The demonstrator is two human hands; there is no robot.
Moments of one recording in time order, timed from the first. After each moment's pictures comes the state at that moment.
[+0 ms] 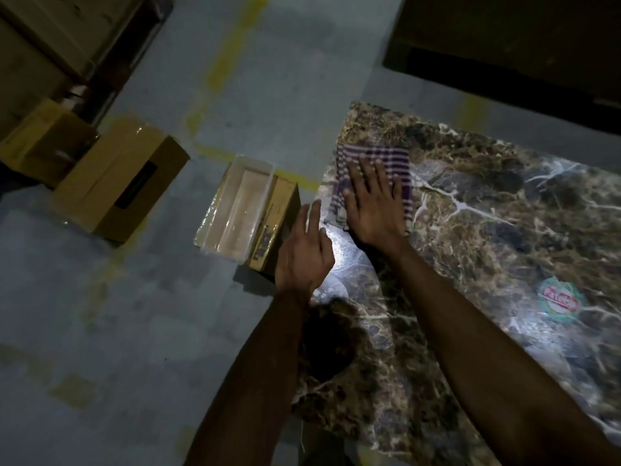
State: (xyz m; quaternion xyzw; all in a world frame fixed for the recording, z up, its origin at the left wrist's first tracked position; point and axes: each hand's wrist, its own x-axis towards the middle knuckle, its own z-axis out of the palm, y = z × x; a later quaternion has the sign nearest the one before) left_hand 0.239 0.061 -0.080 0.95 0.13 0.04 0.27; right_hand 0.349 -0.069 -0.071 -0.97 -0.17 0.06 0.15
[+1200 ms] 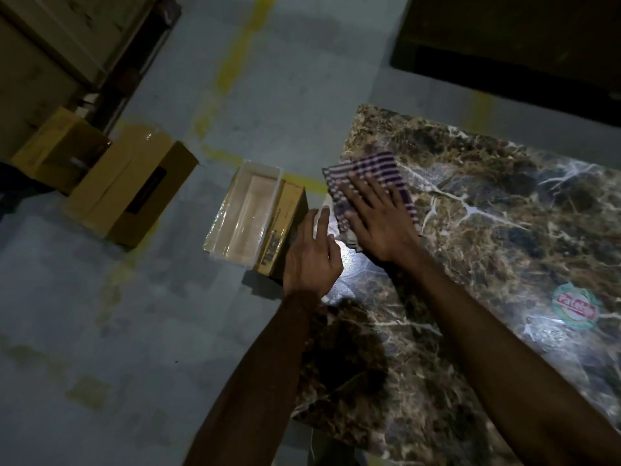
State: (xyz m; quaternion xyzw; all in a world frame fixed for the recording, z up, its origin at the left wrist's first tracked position) left_hand 0.241 0.062 -0.078 0.96 0.12 0.04 0.26; right_hand 0.346 -0.086 -0.072 -0.95 -0.30 0.07 0.10
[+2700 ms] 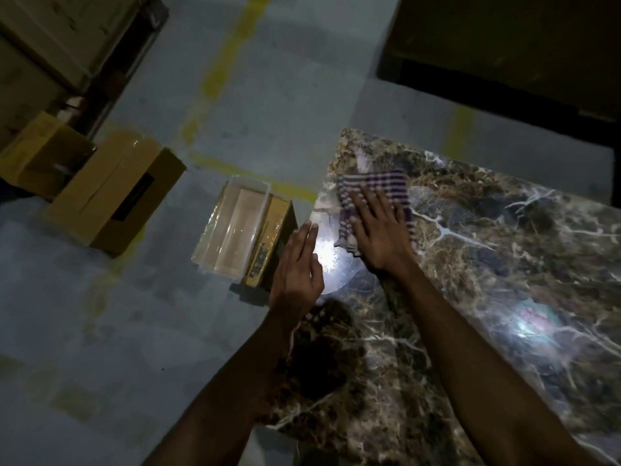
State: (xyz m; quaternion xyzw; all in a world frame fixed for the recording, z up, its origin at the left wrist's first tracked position) left_hand 0.239 0.065 -0.081 0.94 0.03 0.18 0.28; right_hand 0.365 -0.106 -0.057 -0.96 -0.21 0.10 0.14
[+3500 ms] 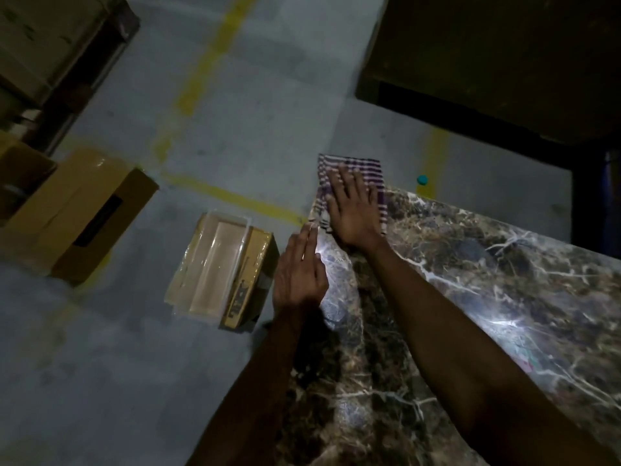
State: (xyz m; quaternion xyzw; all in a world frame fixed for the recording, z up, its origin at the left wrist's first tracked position) left_hand 0.341 0.054 -0.090 0.96 0.08 0.10 0.27; right_hand 0.494 -0.052 -0.062 -0.97 -0.17 0.09 0.12
